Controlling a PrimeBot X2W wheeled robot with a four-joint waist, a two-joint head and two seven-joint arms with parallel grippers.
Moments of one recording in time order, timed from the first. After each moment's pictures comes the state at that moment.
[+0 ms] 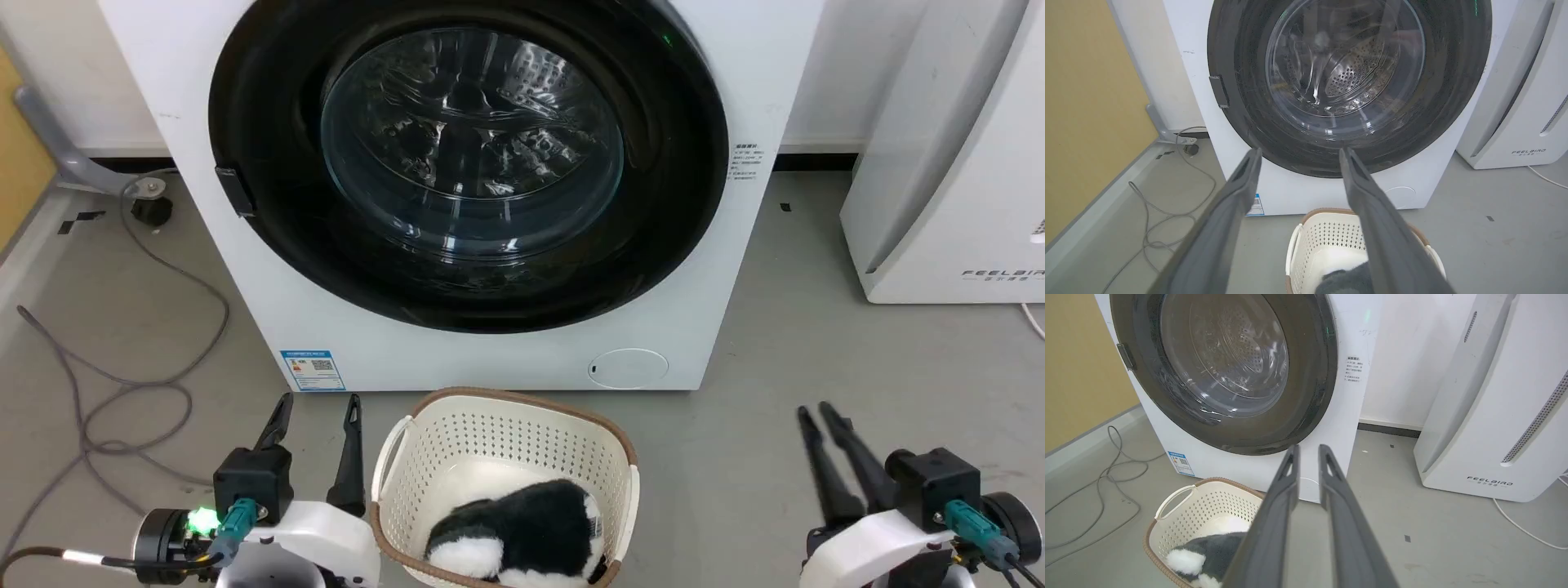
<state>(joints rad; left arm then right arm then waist) -0.01 0.05 -0.02 0.01 -0.02 0.01 -0.02 0.01 -0.05 0.00 0.00 0.02 0.12 -0.01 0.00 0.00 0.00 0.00</state>
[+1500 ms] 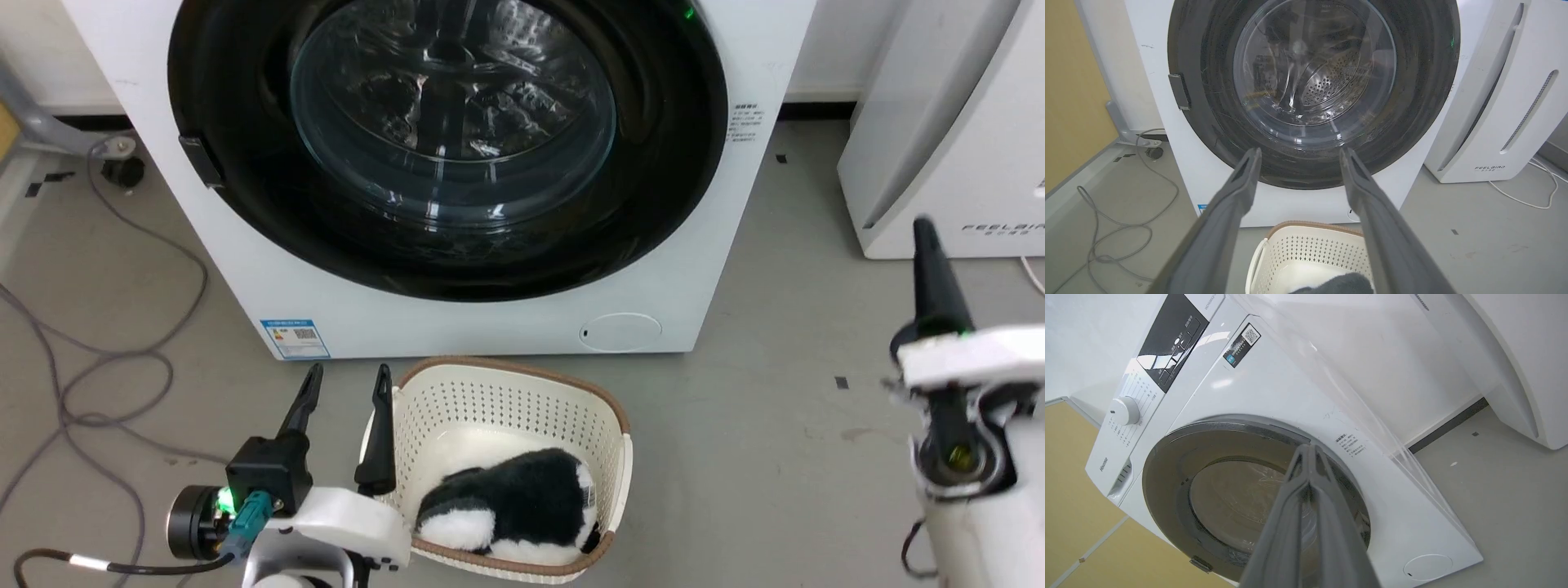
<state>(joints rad) -0.06 0.05 -0.10 0.04 -0.12 0.03 -0.12 -0.41 -0.12 -0.07 0.32 0.91 0.12 -0.11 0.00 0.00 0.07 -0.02</state>
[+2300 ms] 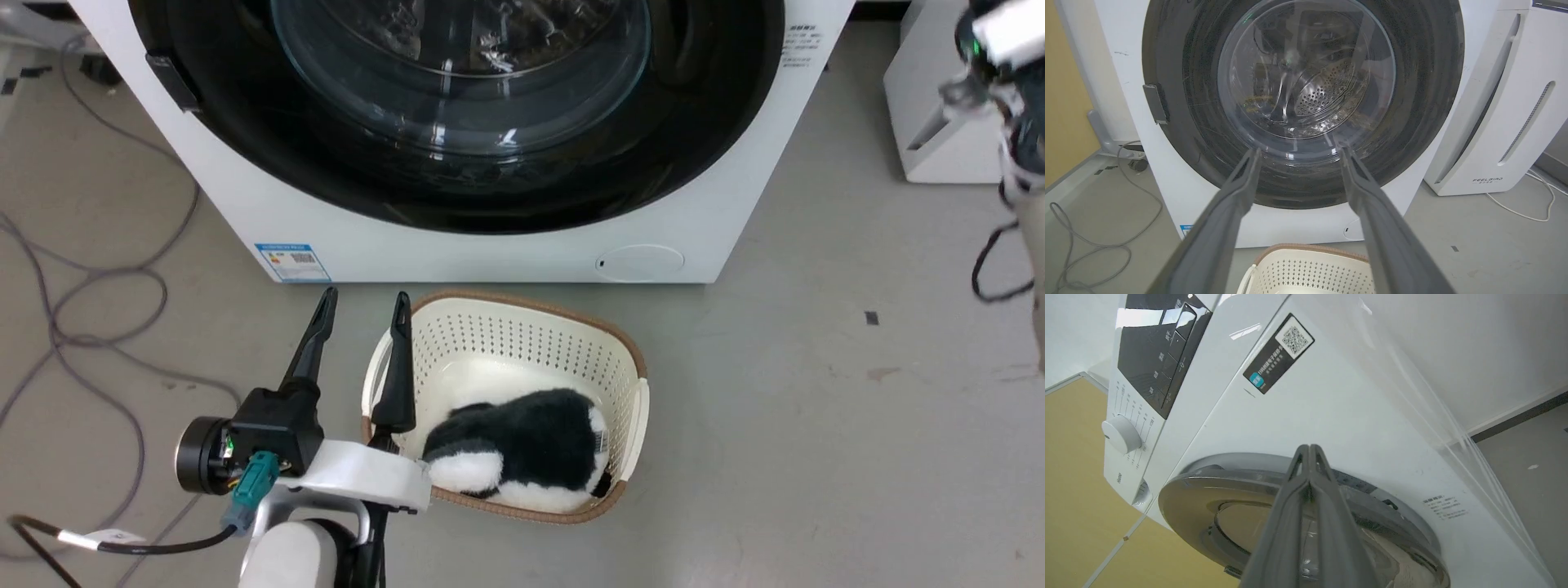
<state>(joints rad) -0.16 0.05 -0.14 -0.01 -0.13 0.03 -0.16 -1.14 -0.29 0.18 0.82 1.21 0.12 0.09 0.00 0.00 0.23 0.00</state>
